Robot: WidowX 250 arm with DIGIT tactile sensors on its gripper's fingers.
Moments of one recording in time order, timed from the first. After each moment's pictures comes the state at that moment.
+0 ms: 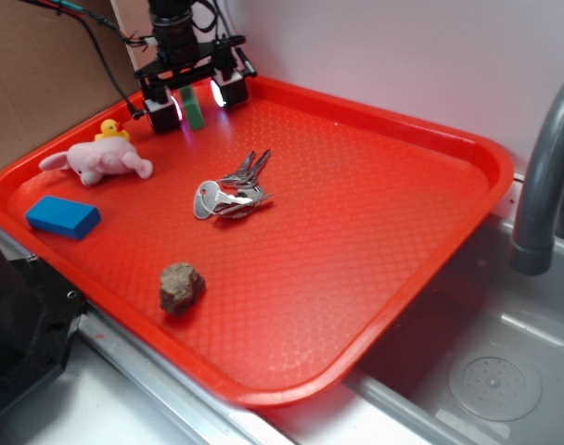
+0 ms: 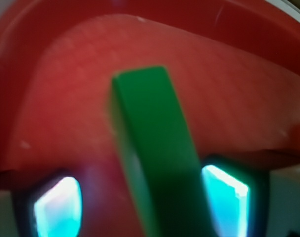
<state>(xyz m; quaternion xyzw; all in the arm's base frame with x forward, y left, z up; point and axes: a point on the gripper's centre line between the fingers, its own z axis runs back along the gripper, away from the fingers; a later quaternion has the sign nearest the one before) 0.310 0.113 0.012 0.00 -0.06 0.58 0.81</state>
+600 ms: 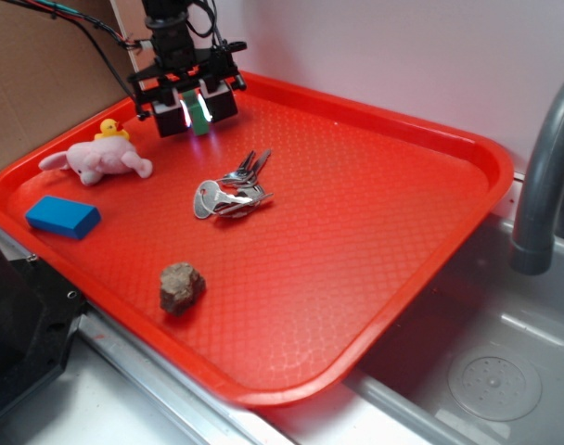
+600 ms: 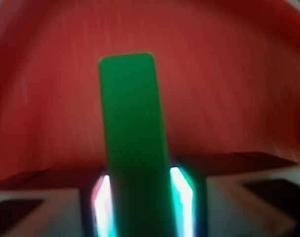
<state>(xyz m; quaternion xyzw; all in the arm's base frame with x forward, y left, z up) 0.282 0.075 0.048 -0.03 -0.04 0.50 0.87</state>
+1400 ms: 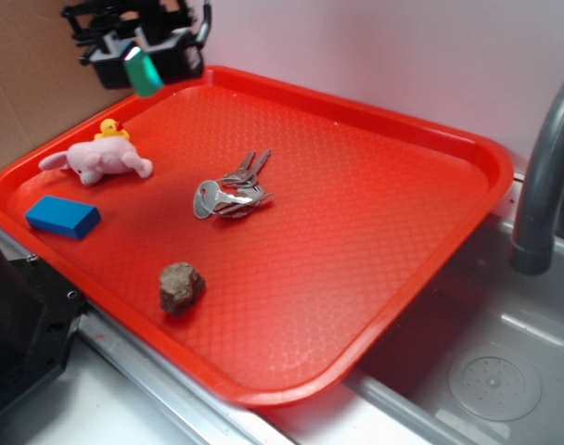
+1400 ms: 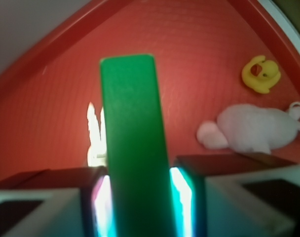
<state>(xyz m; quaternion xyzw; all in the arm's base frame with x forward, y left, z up) 0.202 0.006 0.129 -0.05 -0.05 0.20 0.98</state>
